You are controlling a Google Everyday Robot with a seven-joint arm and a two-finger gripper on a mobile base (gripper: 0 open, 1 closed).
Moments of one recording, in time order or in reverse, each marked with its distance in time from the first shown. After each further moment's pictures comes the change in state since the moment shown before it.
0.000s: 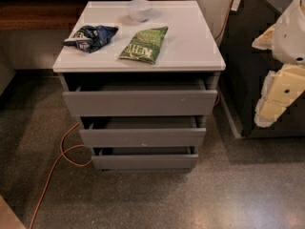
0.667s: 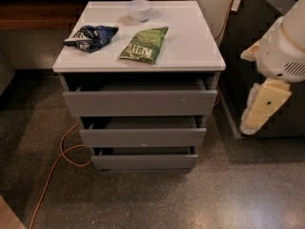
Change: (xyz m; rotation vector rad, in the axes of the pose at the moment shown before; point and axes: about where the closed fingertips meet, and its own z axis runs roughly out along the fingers) arm -0.007 0.002 0.034 -0.008 -0.029 -0.004
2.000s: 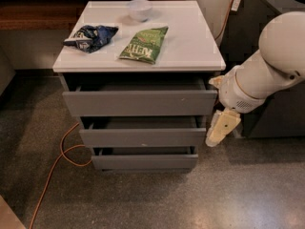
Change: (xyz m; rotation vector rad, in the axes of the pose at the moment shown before) arm -0.015 -0.013 0.129 -0.001 -0.141 -0.039
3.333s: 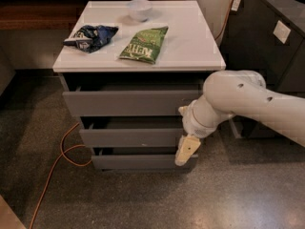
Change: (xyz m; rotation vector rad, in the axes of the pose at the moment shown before) arm -0.018 0.028 0.140 -0.083 -0.014 -0.026
